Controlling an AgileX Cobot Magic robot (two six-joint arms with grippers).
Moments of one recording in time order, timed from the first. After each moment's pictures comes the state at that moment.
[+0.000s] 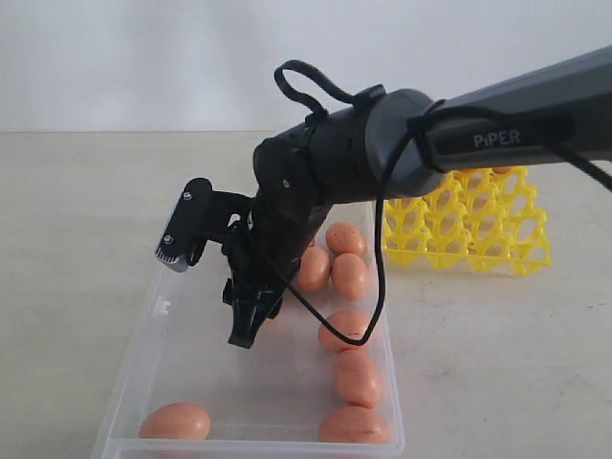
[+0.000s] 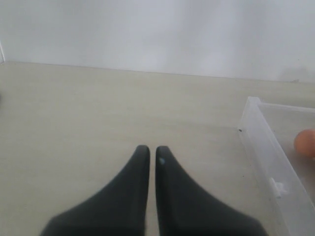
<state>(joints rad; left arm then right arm) 0.02 0.00 0.00 0.04 0.28 -0.08 0.67 2.07 -1.41 0.02 0.56 -0.63</state>
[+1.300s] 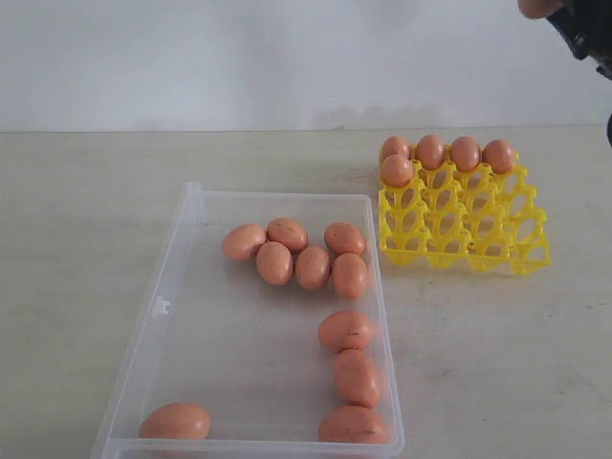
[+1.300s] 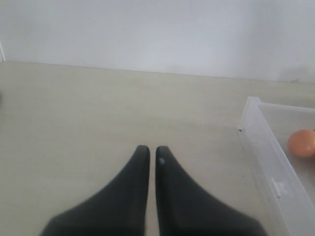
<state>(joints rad) 0.02 0.00 0.00 0.04 0.28 -0.08 -0.33 1.74 -0.98 -0.89 -1.15 1.53</state>
